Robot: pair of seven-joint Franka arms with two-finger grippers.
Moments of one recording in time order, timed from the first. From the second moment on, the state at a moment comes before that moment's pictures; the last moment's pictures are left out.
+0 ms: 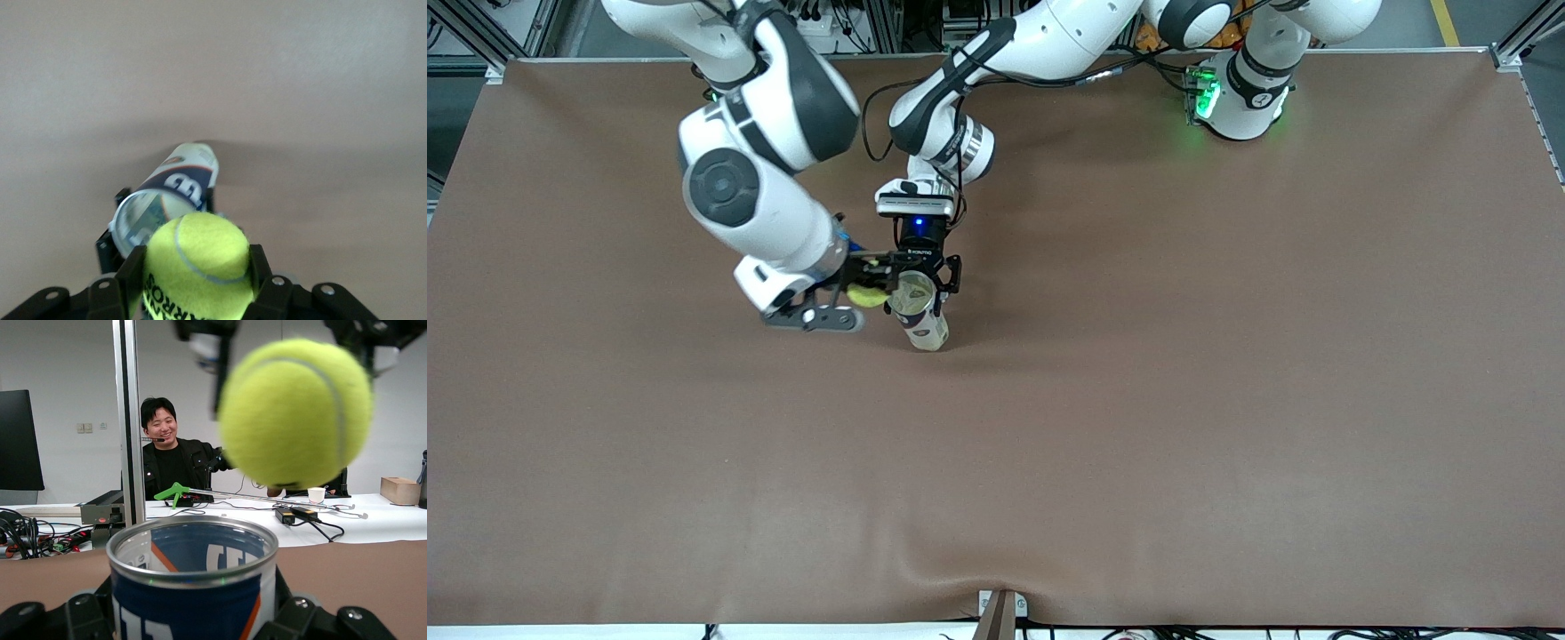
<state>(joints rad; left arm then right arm) -1.13 0.97 -0.06 -1.38 1.98 1.88 -2.40 0.51 0.28 0.01 -1.66 0.18 1.88 0.57</state>
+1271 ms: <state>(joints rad) -1.12 0.97 -0.06 -1.38 1.98 1.88 -2.40 0.58 0.36 0.00 -1.69 0.14 2.04 0.65</state>
